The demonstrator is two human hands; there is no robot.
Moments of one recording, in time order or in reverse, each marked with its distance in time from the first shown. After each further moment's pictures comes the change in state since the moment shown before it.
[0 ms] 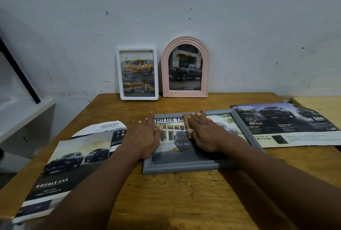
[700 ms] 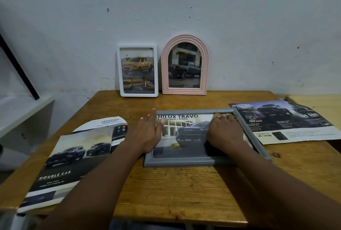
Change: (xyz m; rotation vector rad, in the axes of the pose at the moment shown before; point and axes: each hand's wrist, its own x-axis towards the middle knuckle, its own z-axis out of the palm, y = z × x) left_hand -0.003 -0.001 0.007 -0.117 0.031 0.018; right_hand -0.038 -0.007 -0.013 -0.183 0.116 0.478
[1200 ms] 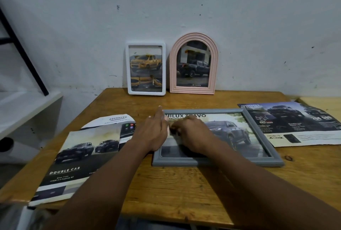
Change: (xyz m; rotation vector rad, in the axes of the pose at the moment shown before) left_hand 0.005 -0.010 0.005 -0.136 0.047 -0.018; right_hand 0.001 -0.079 0.004 0.356 0.091 -0.511
